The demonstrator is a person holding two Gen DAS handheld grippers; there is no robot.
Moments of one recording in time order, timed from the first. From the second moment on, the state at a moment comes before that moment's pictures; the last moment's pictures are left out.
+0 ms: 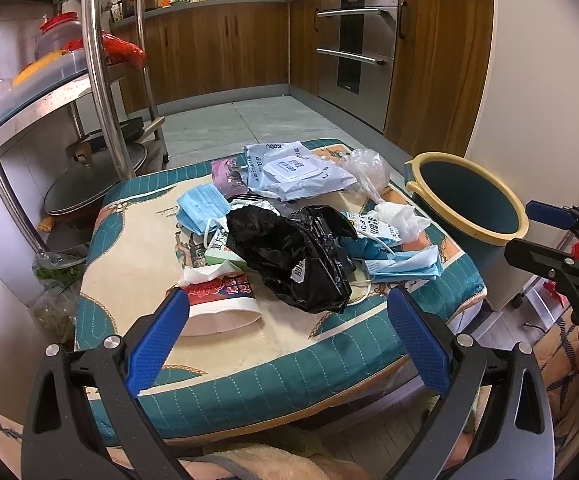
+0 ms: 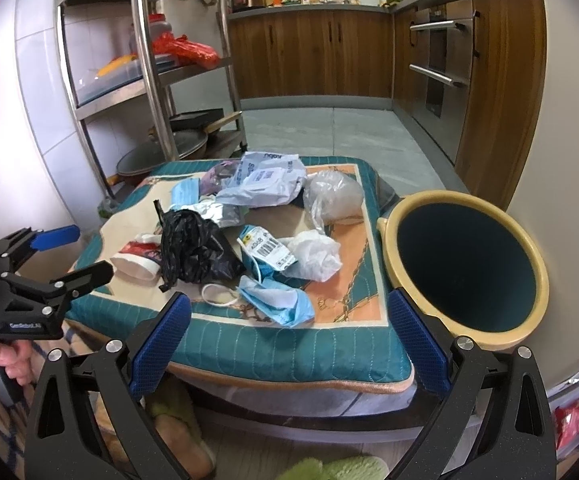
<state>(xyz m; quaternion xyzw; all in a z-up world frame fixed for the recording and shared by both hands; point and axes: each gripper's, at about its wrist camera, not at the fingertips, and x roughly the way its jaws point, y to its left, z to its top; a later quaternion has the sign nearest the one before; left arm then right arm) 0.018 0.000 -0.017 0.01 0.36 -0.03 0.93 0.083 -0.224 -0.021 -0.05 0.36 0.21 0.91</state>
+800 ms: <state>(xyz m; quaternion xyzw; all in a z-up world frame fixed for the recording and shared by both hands) 0.085 -0.012 -0.064 -0.02 0.43 -0.06 0.90 0.149 -0.206 -0.091 -0.02 0.49 0.21 0.85</state>
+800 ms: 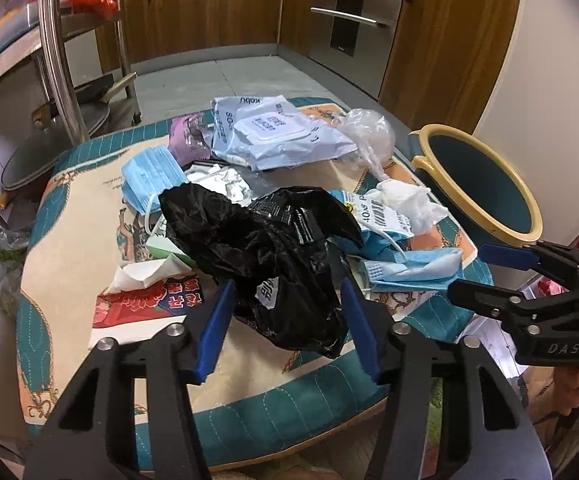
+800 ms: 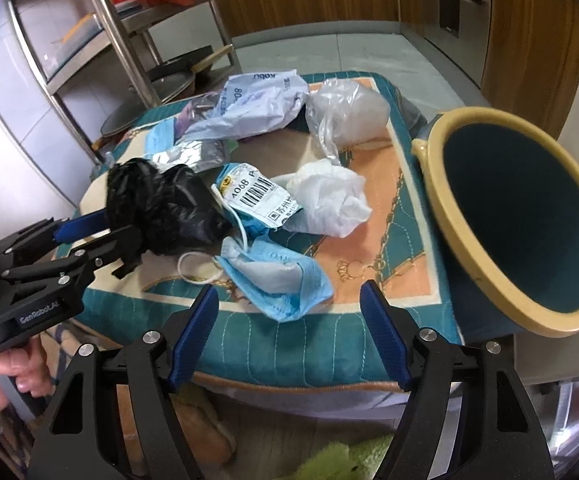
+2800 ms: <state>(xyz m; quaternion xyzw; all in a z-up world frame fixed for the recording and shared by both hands) 0.084 -0.072 0.029 -0.04 0.25 -0.17 0.95 0.142 -0.320 -0.012 0.10 0.35 0.12 0.92</state>
